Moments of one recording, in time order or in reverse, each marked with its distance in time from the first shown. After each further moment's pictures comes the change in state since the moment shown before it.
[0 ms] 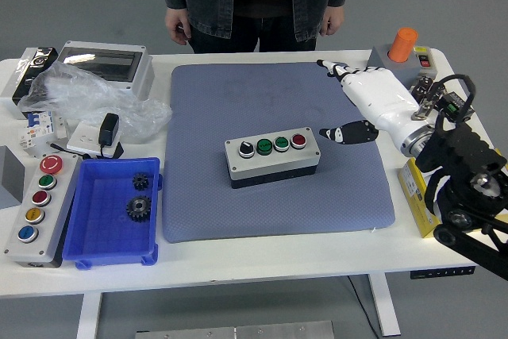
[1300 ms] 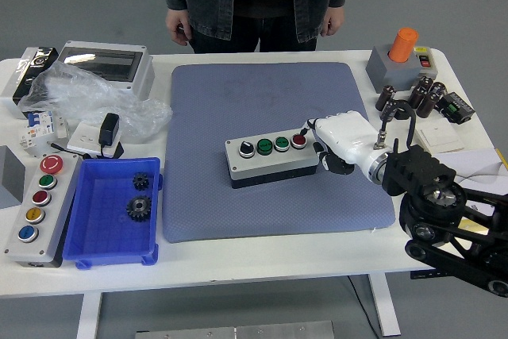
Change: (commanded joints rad) left arm -0.007 0.004 0.052 0.012 -0.060 -0.011 0.004; right arm 0.139 0.116 -0.275 -0.148 0.089 0.095 -0.042
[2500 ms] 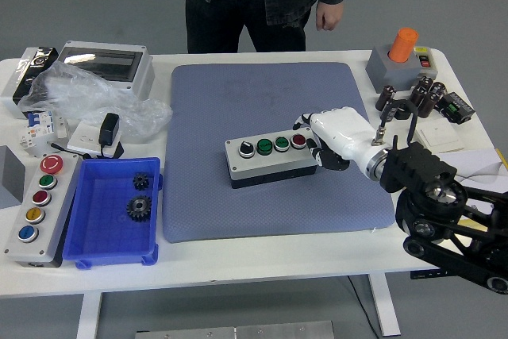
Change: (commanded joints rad) left arm -0.001 -0.002 0.000 -0.001 0.002 0.001 -0.001; right arm 0.000 -0.018 0.061 0.061 0.046 -0.064 0.040
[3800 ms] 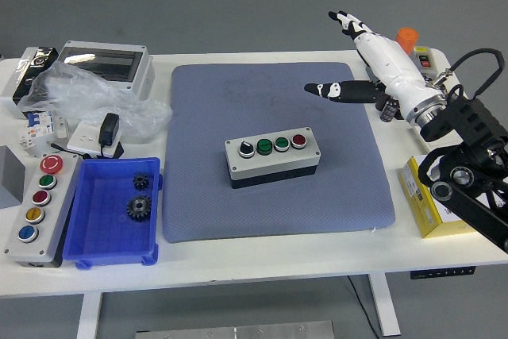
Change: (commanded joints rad) left arm 0.015 -0.005 0.007 0.003 -0.004 -0.014 0.022; right arm -0.104 0.022 0.337 -0.096 0.191 -0.147 0.250
